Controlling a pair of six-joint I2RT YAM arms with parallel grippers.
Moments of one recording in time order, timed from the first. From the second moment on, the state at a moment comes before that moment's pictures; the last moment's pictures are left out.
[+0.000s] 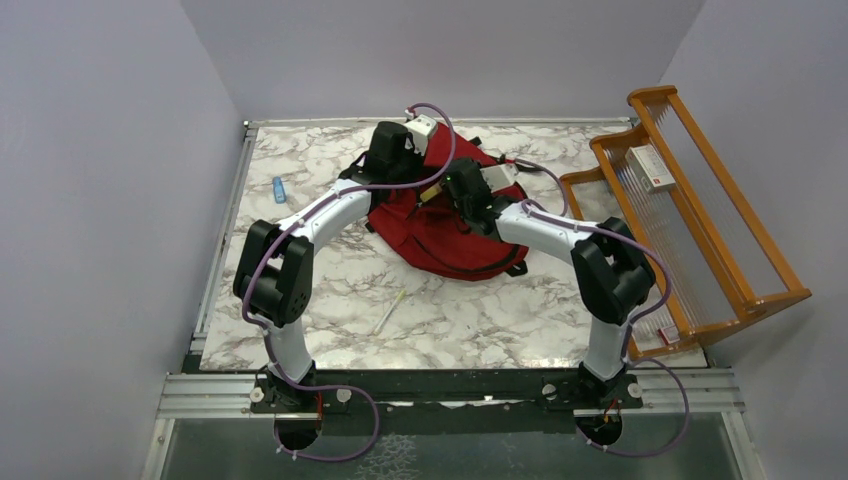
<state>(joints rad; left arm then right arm) -0.46 1.82 1.41 -0.10 0.07 0.06 0.69 1.87 1.30 0.03 0.62 1.33</state>
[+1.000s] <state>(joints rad) -0.46 1.81 1.41 -0.10 0.10 0.05 0.59 1.89 1.26 0.18 0.19 0.97</state>
